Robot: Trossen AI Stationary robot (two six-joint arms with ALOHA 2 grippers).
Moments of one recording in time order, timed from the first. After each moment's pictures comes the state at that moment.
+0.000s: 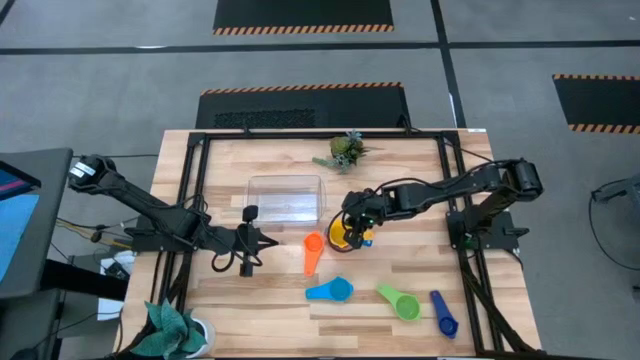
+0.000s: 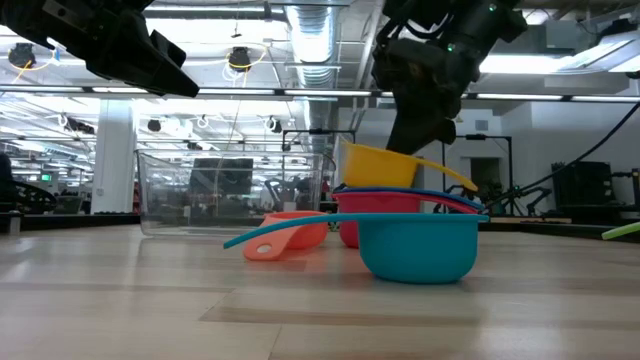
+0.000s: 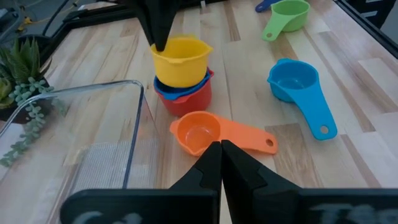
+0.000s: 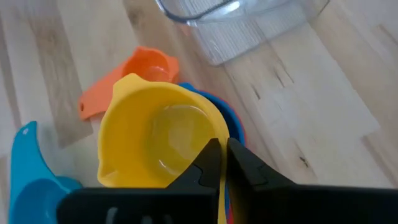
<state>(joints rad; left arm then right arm) -0.43 1.05 0.49 0.01 -0.43 -0.09 0.04 1.57 1.00 -0.36 0.09 0.50</state>
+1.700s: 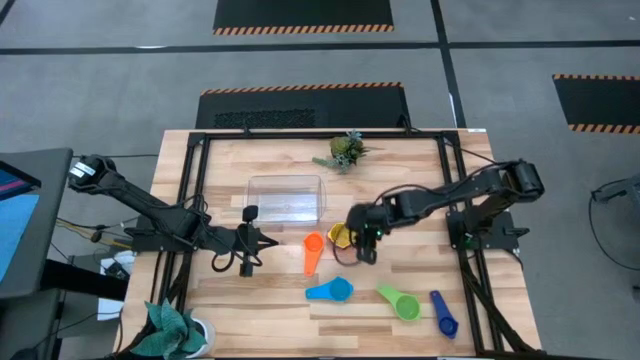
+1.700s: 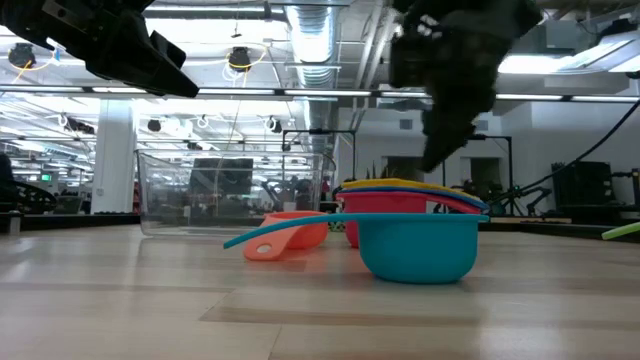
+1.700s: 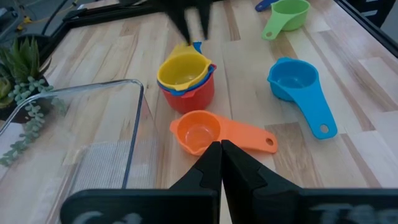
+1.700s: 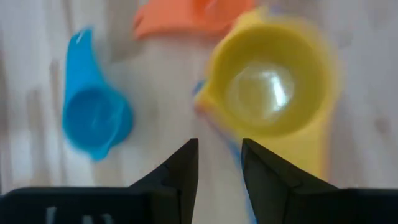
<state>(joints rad) -0.43 1.05 0.49 0.01 -0.43 -0.09 0.11 1.56 1.00 -0.46 -0.11 0.40</state>
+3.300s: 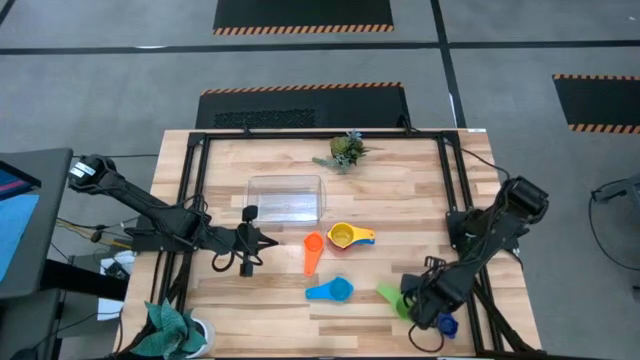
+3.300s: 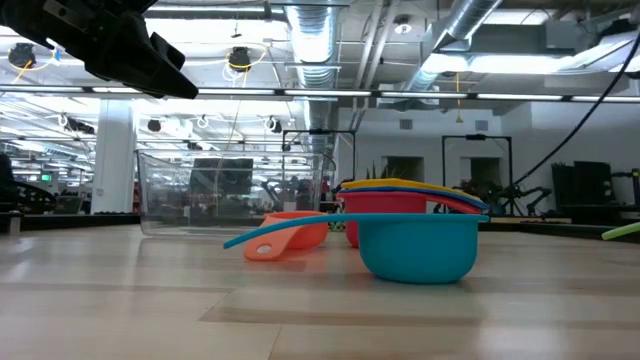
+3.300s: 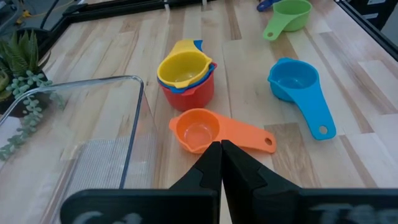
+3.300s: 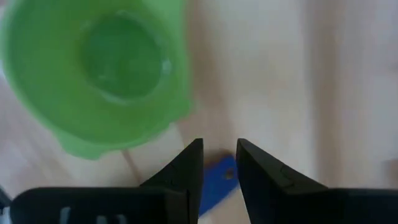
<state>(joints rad) -0.43 1.05 0.49 0.01 -0.43 -0.12 0.83 1.65 1.00 -0.95 -0.02 1.12</state>
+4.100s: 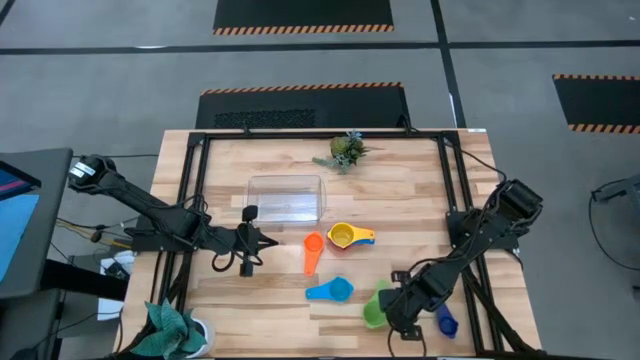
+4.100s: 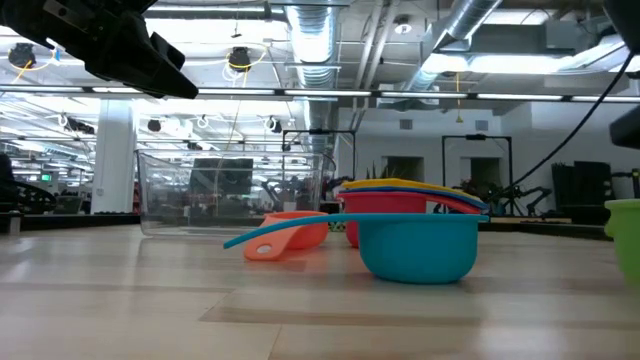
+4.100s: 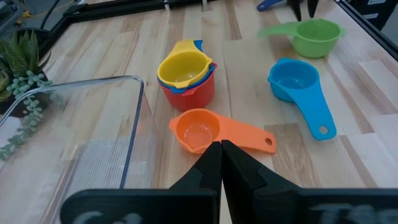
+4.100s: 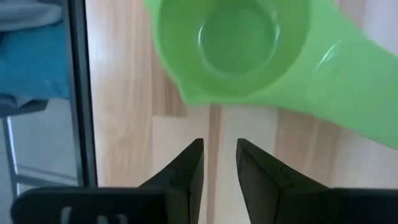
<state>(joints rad) -0.43 1.05 0.49 0.01 -0.43 -0.12 0.74 1.70 1.00 -0.50 -0.08 0.76</state>
